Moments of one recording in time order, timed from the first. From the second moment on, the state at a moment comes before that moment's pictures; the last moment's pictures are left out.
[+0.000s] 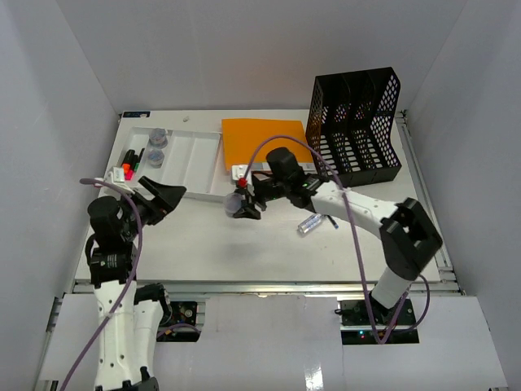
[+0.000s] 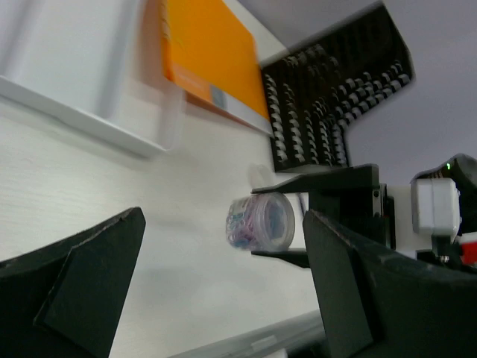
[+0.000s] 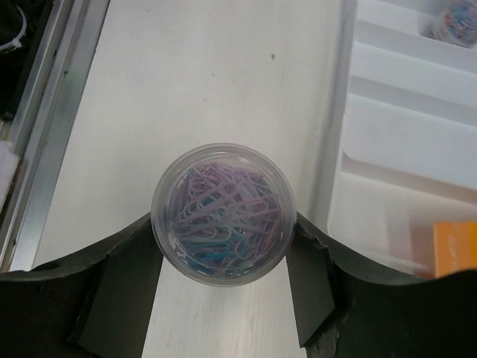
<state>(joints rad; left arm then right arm) 0.17 0.55 0.72 -0.43 0.50 -0.72 0.84 1.68 1.21 -0.03 -0.75 -0.53</state>
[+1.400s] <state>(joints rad) -0.39 1.20 0.47 0.55 0.81 -1.31 0.83 1.40 0.97 0.02 -0.61 -0.46</state>
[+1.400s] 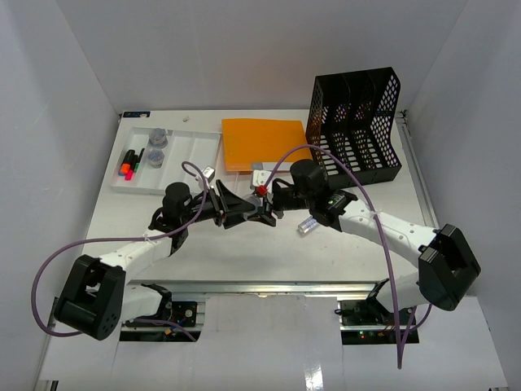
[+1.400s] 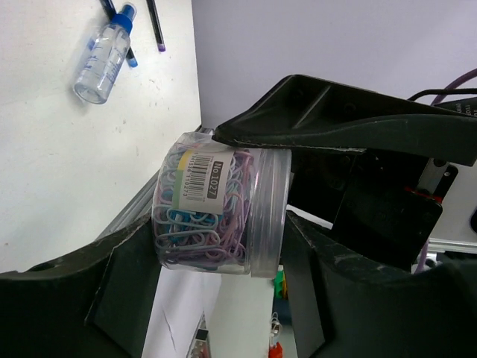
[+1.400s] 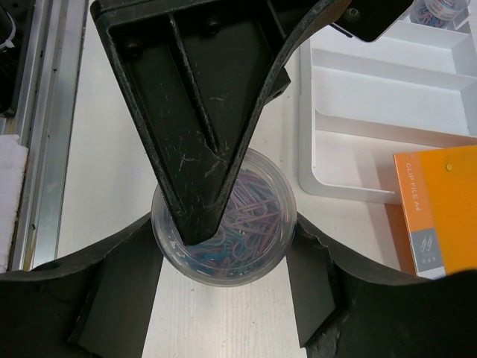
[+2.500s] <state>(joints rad) -0.03 1.65 1.19 -0.41 -0.24 -0.24 0.30 1.01 0.73 -0.22 -1.01 -0.67</state>
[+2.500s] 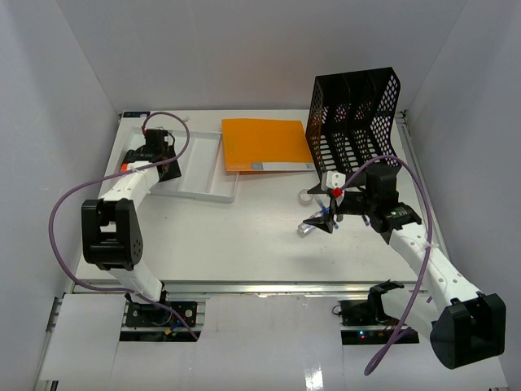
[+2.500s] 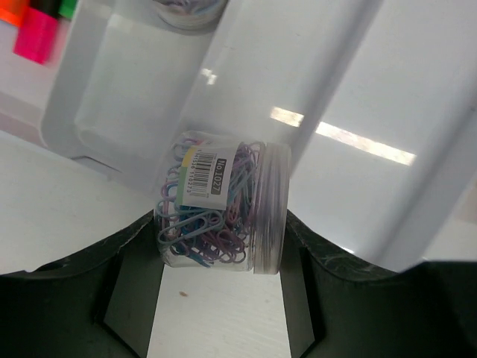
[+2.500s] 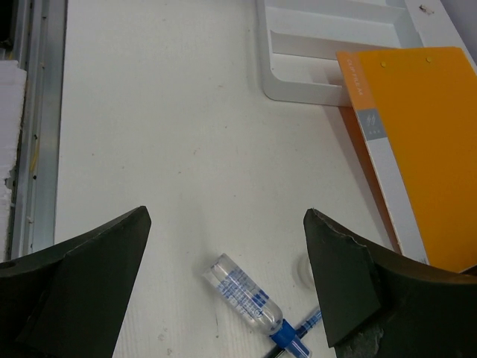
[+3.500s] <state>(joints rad) 0.12 1.94 1.43 -0.42 -0.29 -0.12 0.25 0.99 0.70 -0.22 -1.06 -0.69</state>
